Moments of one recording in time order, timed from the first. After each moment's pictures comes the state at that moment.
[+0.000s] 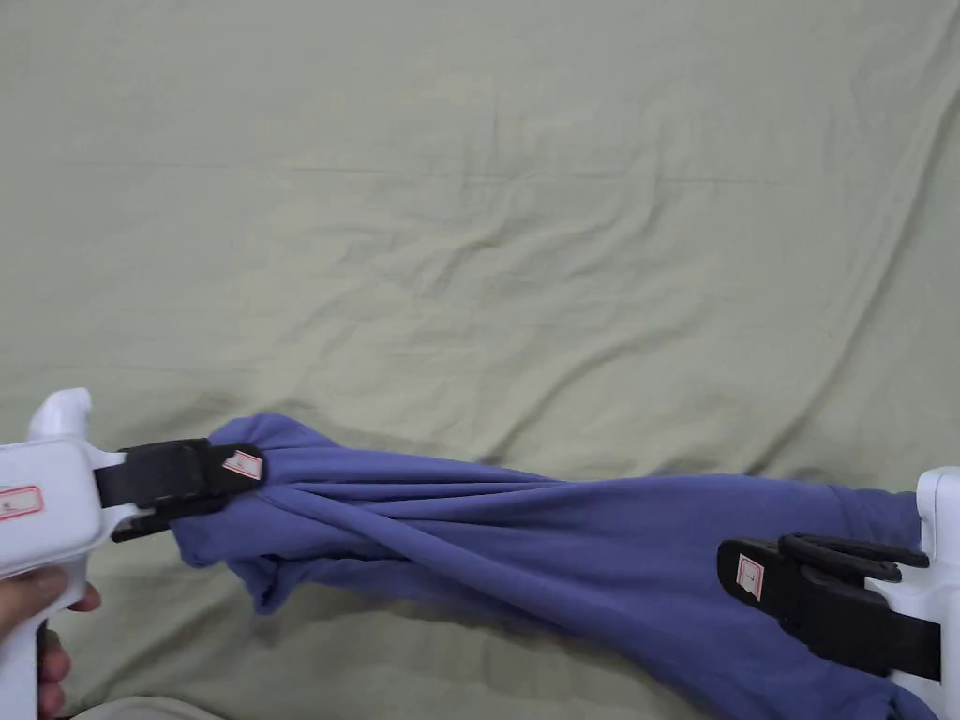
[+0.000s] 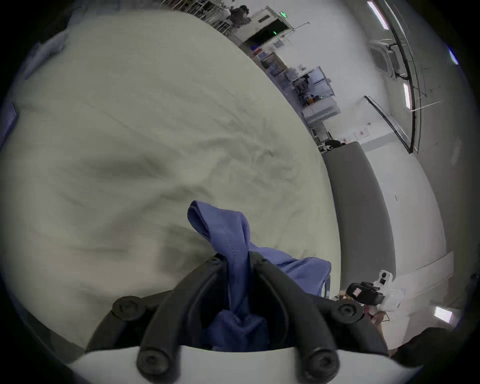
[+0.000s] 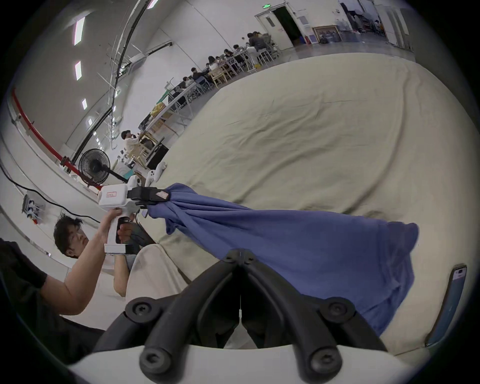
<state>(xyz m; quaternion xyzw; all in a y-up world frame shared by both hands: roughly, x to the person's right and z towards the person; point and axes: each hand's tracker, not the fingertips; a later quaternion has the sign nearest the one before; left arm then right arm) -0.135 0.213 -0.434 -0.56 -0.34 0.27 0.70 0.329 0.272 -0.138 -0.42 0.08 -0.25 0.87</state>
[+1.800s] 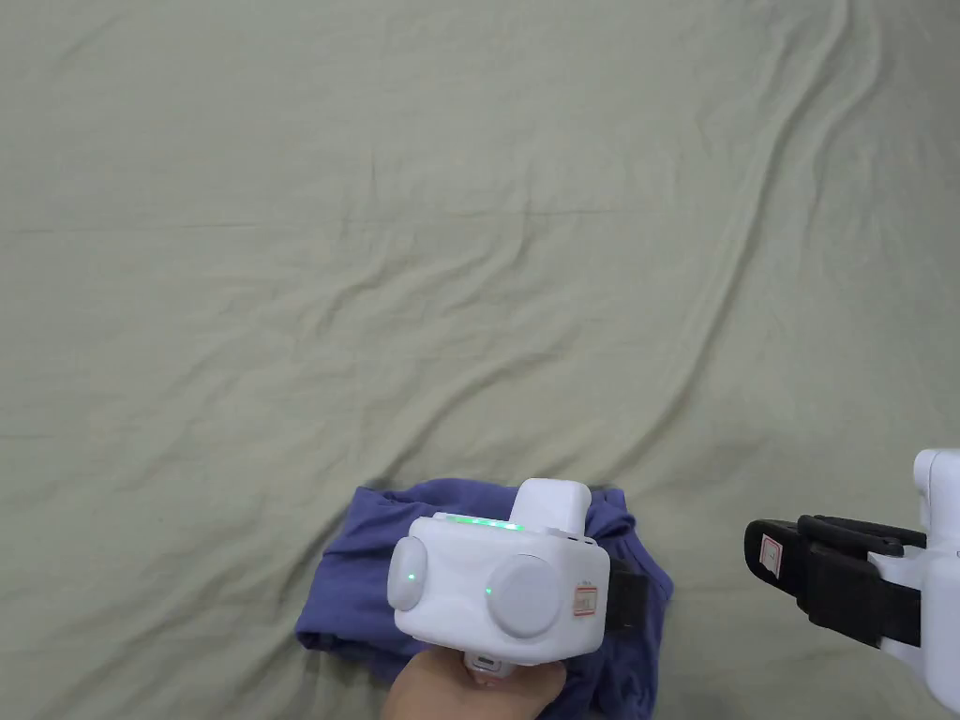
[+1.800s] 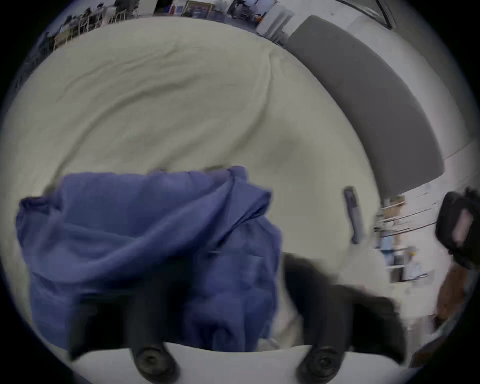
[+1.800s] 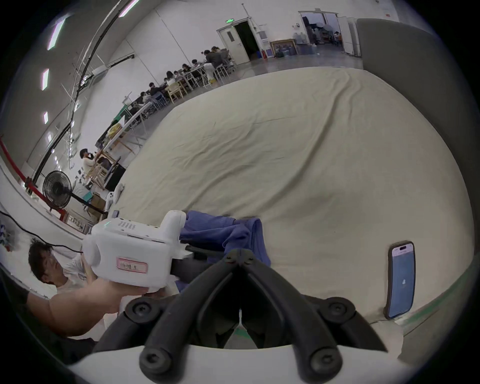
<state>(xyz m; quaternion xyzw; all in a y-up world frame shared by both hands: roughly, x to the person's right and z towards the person) 0.206 0.178 -0.261 -0.59 -0.45 -0.04 0.67 0.378 0.306 -0.078 -0.42 -0.07 -0.23 0.88</state>
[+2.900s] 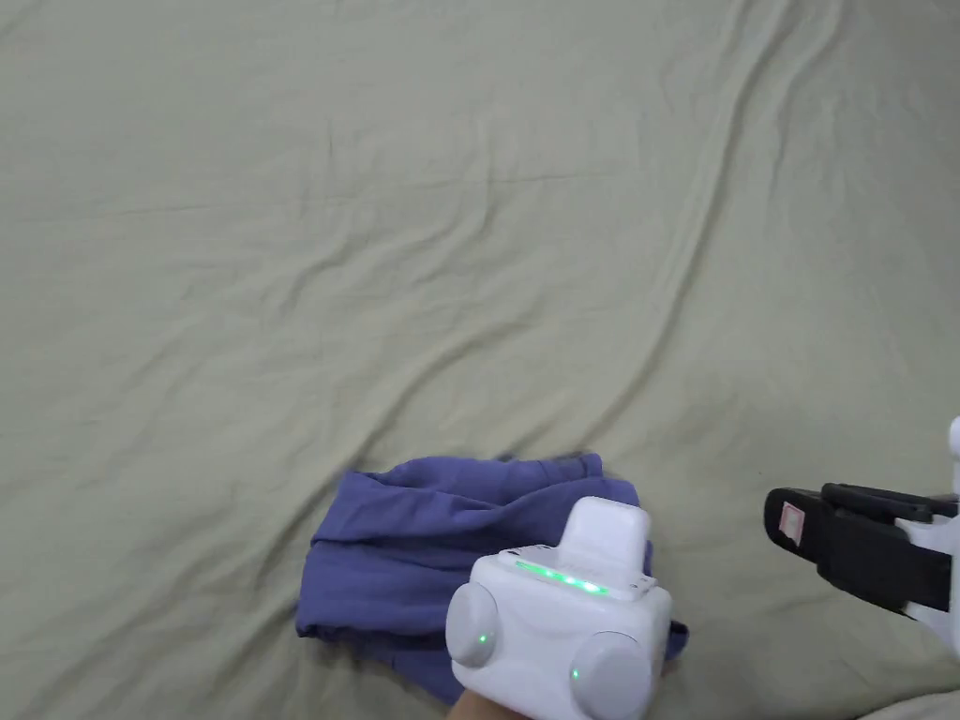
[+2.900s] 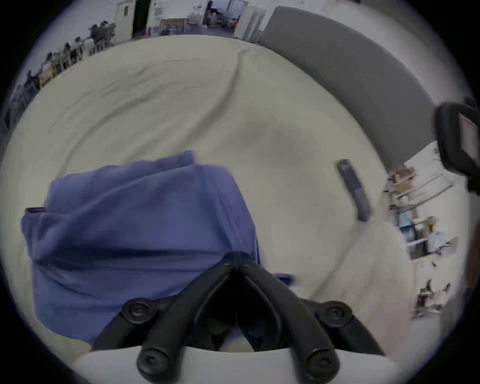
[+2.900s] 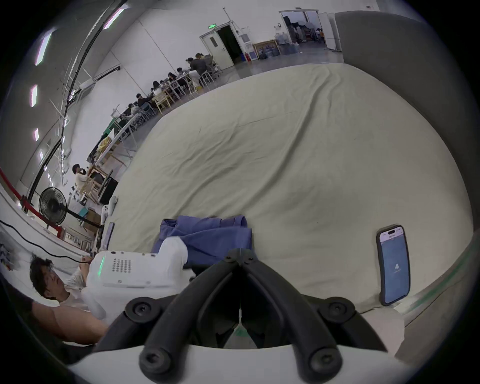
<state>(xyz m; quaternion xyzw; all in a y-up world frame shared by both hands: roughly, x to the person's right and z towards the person) 0.227 0.187 -0.195 -0.53 -0.49 -0.12 0.68 0.390 0.308 -0.053 -0.40 -0.11 -0.26 0.87</state>
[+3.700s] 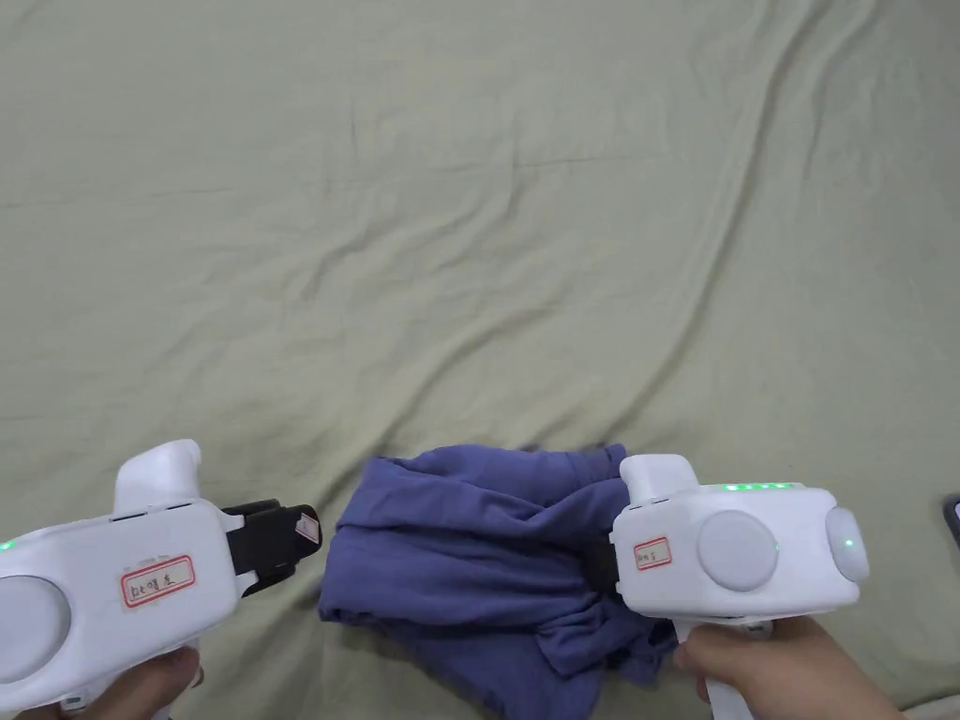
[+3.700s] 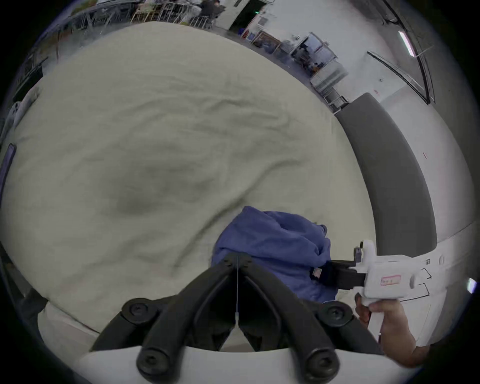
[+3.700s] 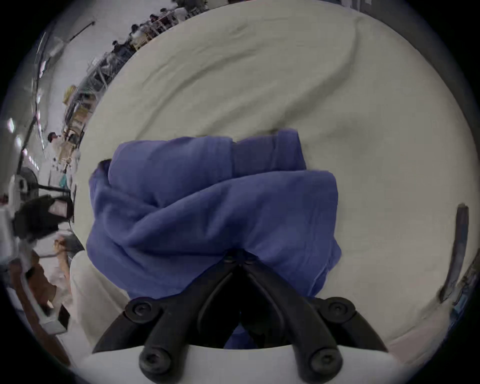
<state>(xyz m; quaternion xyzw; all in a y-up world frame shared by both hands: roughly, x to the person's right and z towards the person) 0.016 0.230 -0.340 -0.56 -0.31 0.08 0.76 0.331 0.156 -0.179 -0.57 -0.10 -0.27 0.77</state>
